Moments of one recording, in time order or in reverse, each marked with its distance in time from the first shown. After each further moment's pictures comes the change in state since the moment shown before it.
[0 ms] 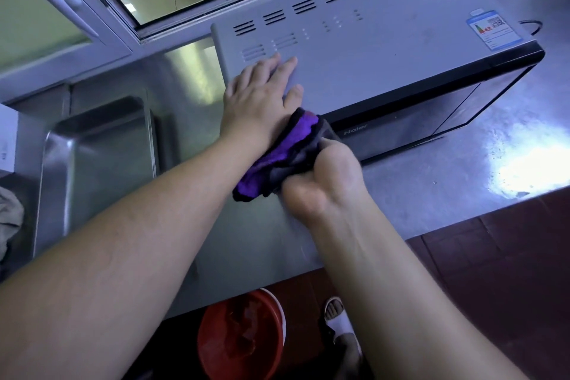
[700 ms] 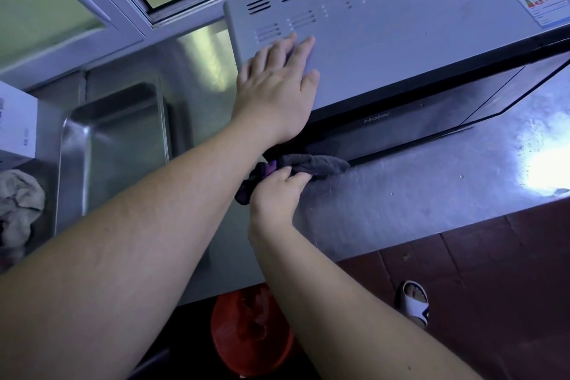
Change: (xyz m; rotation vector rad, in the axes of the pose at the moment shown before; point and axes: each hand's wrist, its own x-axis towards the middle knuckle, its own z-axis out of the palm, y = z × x) left_hand 0.000 0.001 -0.001 0.047 -0.065 -0.006; right_hand 0.039 0.119 -0.019 -0.623 0.262 -0.367
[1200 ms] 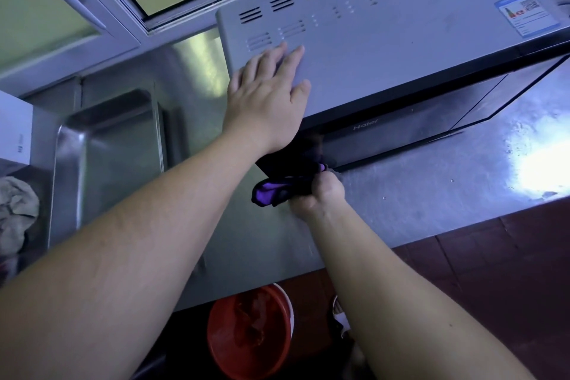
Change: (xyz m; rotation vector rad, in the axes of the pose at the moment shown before) left_hand -0.003 -0.001 0.000 0.012 0.036 0.008; right_hand 0.080 -0.037 -0.058 0.501 0.030 0.483
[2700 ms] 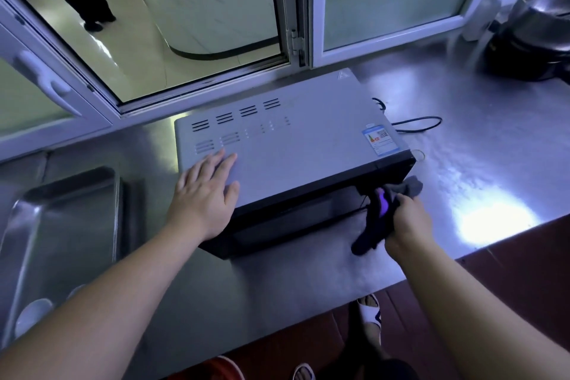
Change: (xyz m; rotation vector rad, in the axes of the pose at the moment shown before) left_hand -0.005 0.008 -0.006 0.024 -0.047 -0.055; right_hand -0.060 -0.274 -0.083 -0.353 0.072 -0.609
